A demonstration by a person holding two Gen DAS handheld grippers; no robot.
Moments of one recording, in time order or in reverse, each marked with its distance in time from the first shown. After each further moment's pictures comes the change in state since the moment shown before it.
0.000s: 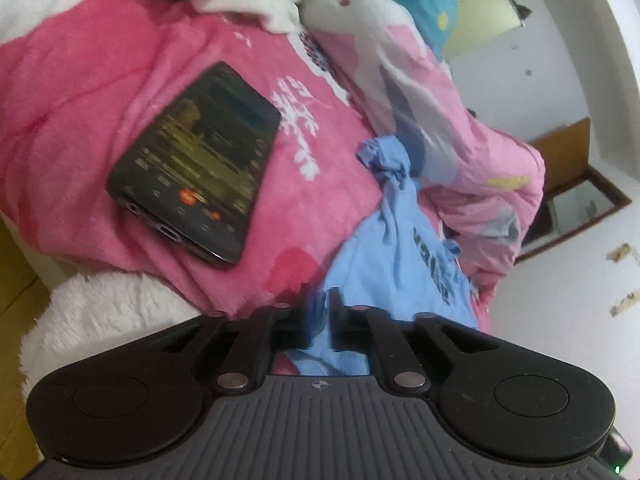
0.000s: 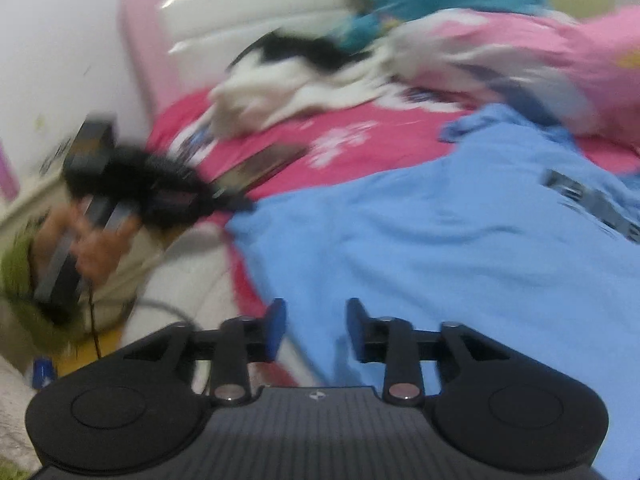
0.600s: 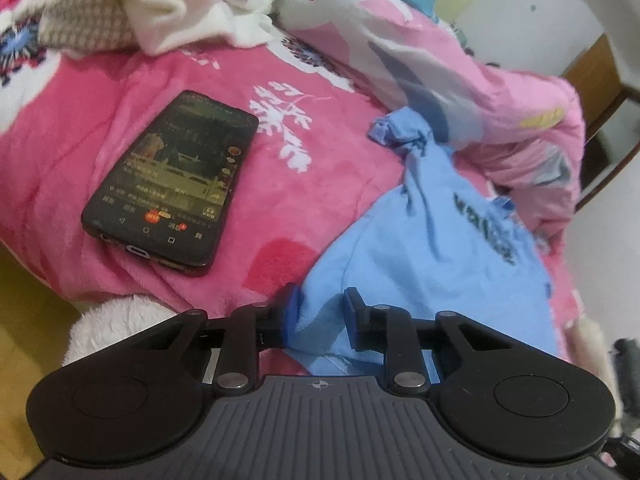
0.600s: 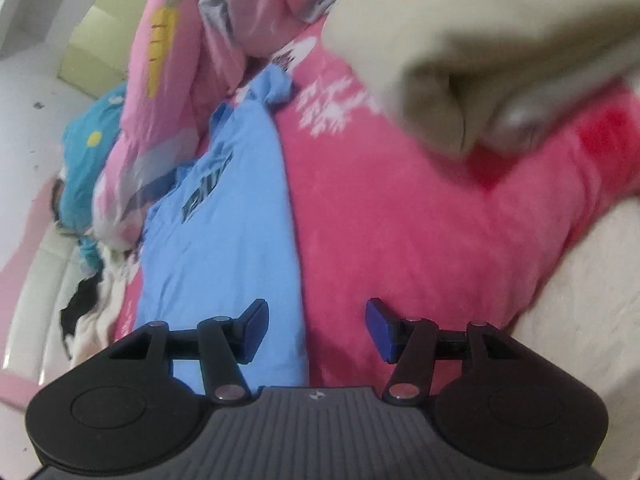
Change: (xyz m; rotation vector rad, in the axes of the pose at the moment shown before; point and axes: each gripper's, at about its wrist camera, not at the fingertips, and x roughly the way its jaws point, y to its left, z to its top) left arm 0.023 -0.051 -0.016 0.274 -0.011 0.269; right arm -0.157 -0.168 -0.186 1.069 -0.249 -0.259
